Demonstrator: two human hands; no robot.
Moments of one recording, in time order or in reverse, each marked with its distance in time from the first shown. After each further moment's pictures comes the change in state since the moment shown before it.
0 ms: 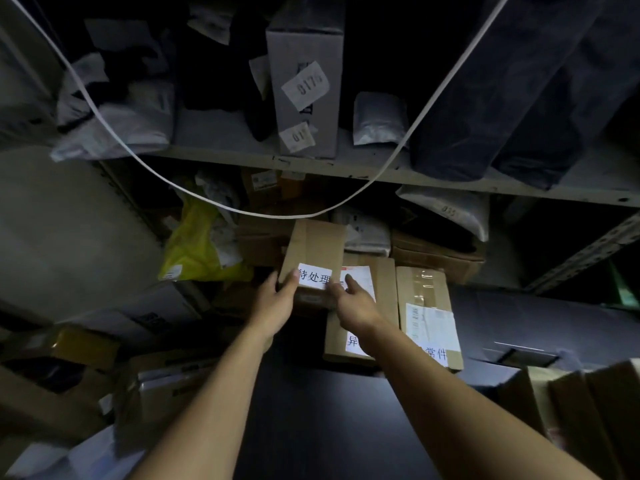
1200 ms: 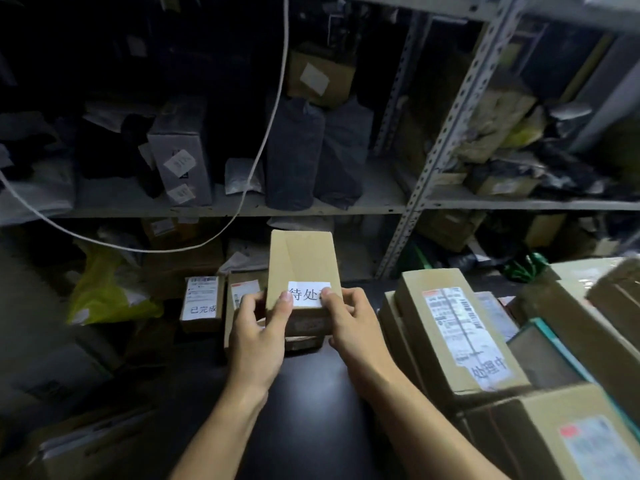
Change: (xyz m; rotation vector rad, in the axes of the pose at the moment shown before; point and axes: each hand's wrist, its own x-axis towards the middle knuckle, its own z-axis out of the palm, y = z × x) left_hand -0.283 0.128 0.064 -0.297 -0.127 0.287; right_hand -0.271 0.008 -0.142 0.380 0.383 -0.276
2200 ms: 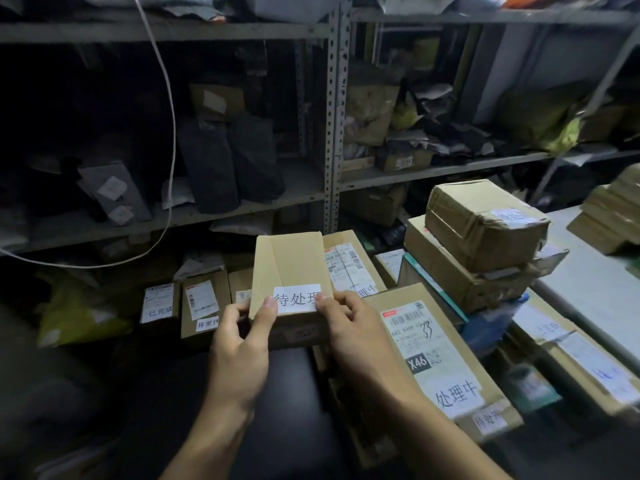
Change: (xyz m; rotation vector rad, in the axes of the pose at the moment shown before) left_hand -0.179 0.042 0.072 0.045 -0.093 0.061; right_hand -0.152 -0.010 -0.161 0.081 0.073 -0.079
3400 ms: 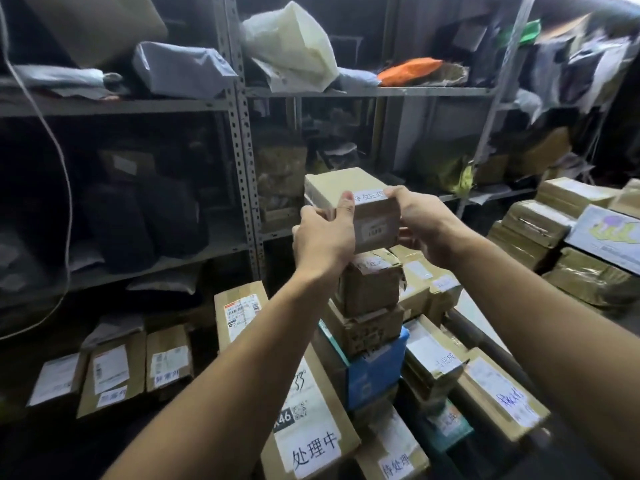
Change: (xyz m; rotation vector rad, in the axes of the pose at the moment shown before) left_hand -0.003 0.138 0.295 0.204 -0.237 0.143; right_hand 0.089 -0.171 -0.265 -0.190 0.210 -0.123
